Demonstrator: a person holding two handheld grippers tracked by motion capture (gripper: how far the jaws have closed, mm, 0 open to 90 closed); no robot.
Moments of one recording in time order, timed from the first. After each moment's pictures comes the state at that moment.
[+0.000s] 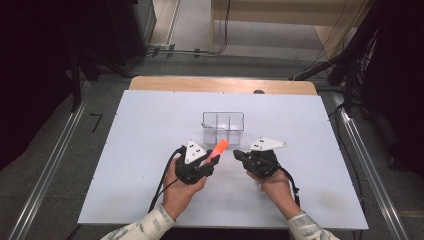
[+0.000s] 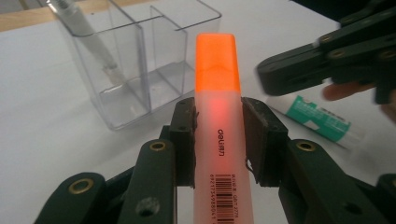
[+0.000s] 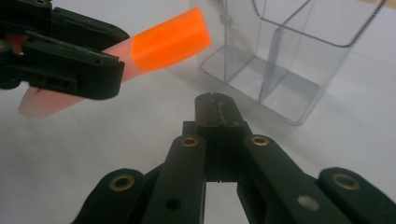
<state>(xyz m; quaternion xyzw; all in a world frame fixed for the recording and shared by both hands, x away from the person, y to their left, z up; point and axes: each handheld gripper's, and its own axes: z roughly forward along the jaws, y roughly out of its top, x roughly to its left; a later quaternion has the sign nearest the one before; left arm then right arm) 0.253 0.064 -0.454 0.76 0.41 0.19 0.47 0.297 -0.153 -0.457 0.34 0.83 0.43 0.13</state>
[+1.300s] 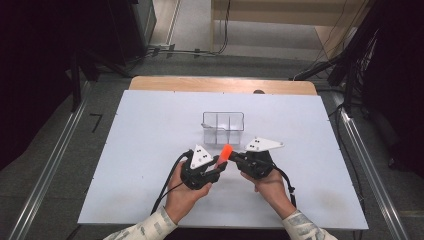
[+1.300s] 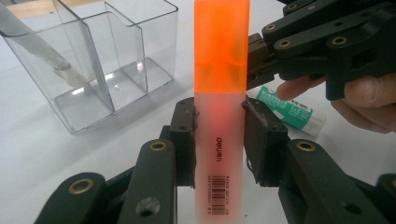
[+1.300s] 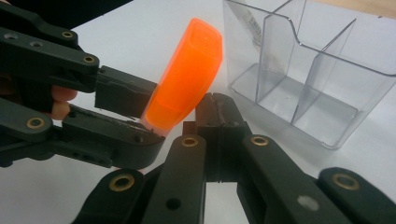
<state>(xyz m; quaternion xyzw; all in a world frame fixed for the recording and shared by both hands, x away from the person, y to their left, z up) 0.247 0.054 -0.456 0.77 0.39 0.17 0.47 0.292 -0.144 -0.452 0.32 0.82 0.47 0.11</state>
